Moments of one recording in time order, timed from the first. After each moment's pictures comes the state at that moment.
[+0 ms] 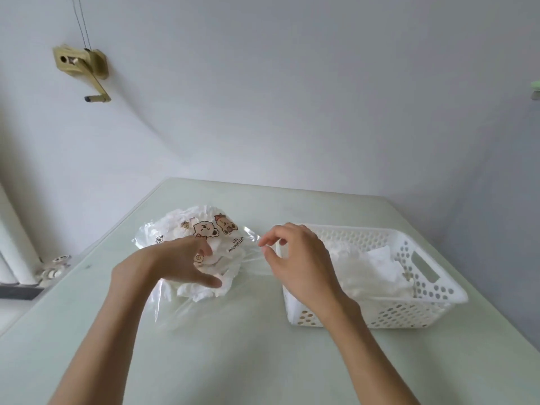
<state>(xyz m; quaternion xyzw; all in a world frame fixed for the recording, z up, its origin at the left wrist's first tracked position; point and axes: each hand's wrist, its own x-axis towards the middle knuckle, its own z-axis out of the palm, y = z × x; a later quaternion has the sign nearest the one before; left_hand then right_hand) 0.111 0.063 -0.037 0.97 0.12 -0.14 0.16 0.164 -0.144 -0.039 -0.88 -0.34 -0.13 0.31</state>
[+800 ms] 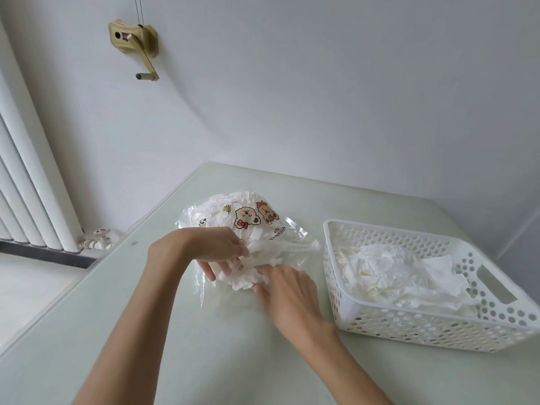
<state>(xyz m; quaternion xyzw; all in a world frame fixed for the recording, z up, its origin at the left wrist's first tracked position) 0.116 0.092 -0.052 0.90 0.15 -0.18 0.37 0.143 -0.072 -0.106 -0.92 -0.38 -0.05 0.11</state>
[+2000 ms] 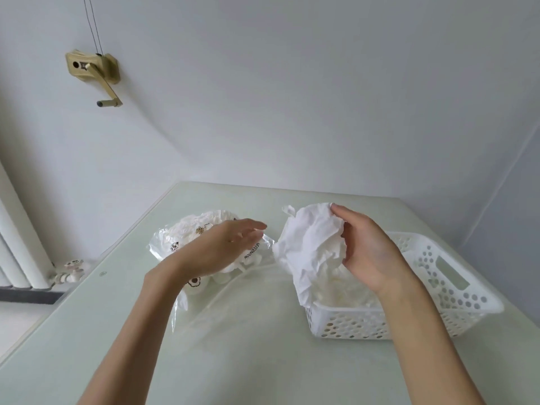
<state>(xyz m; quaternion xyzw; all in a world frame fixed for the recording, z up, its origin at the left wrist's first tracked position) 0.127 0.047 -0.033 0.92 -0.01 0.05 0.40 0.196 -0.167 -0.007 -0.58 -0.14 0.22 0.77</state>
